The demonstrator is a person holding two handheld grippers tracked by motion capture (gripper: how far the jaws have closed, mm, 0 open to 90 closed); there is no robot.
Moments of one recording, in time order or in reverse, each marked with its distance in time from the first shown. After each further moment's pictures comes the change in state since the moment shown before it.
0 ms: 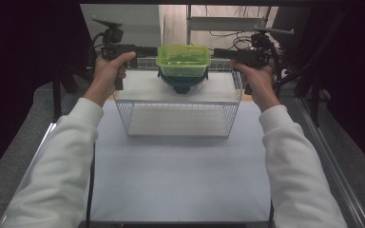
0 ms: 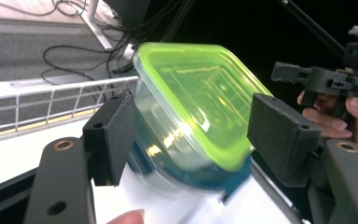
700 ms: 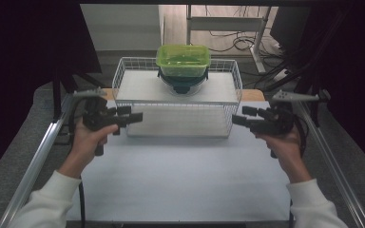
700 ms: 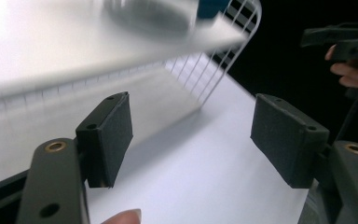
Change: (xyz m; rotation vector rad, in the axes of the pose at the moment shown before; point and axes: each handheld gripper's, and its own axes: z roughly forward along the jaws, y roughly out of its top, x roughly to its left) left arm -0.017 -0.174 -0.054 0.059 0.052 0.138; right arm 0.025 -0.143 -0.093 0.089 -0.035 -0.210
